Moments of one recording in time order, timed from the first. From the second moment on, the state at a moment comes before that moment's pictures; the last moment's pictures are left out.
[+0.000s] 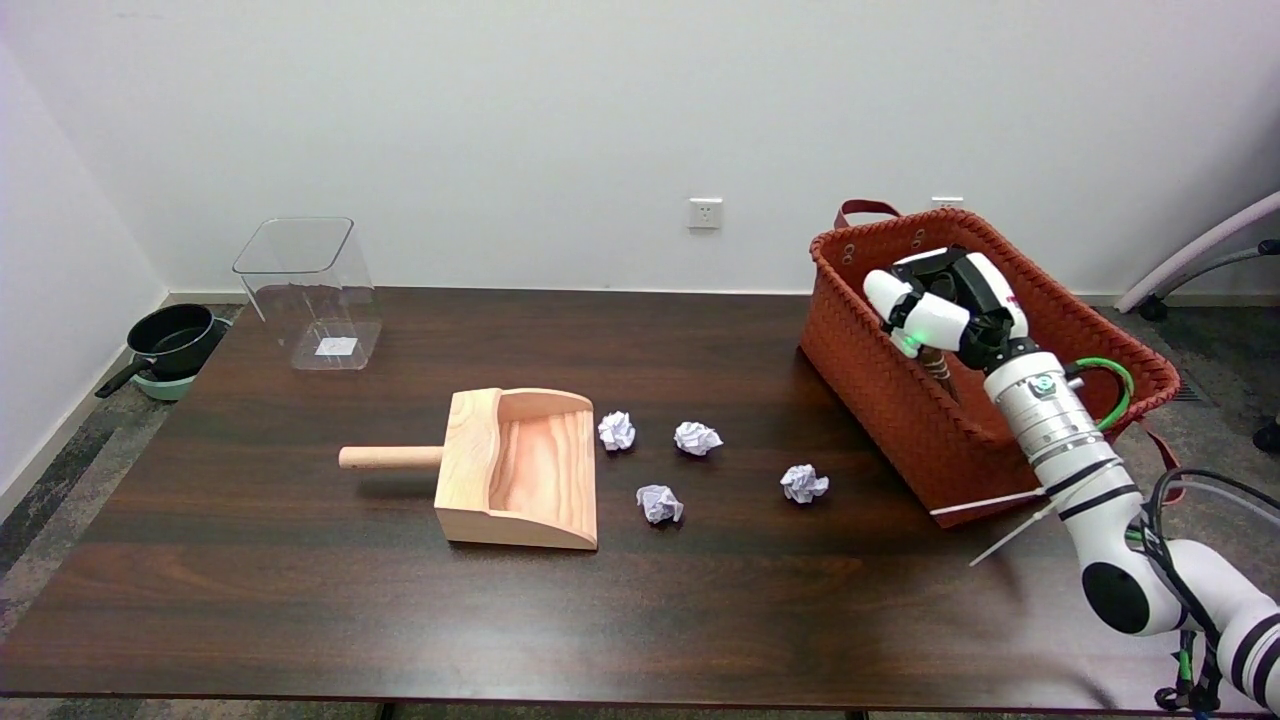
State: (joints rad) arm -0.14 -0.84 1.36 -1.22 0.87 -0.76 -1.84
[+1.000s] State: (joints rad) arm -0.12 -0.84 1.62 -1.53 0.88 -0.62 -2.08
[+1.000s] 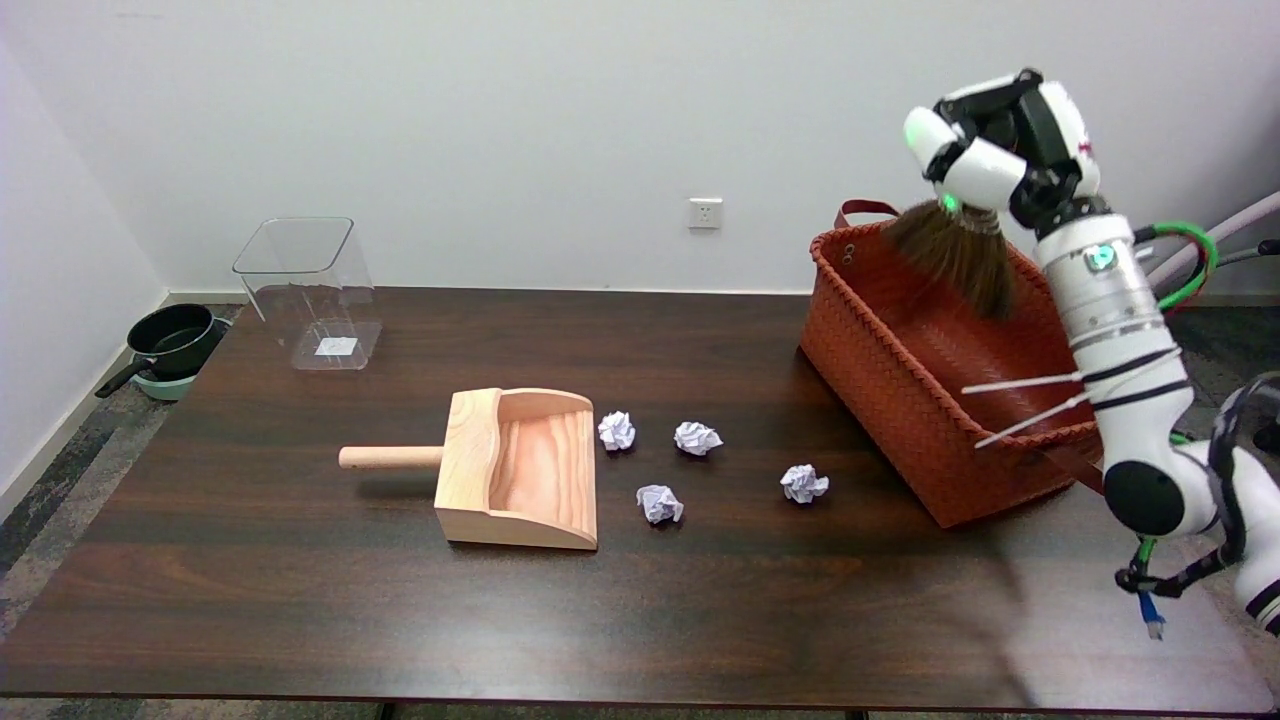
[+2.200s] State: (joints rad) arm -0.03 -0.90 1.34 -1.85 1.05 -0.75 -2.32
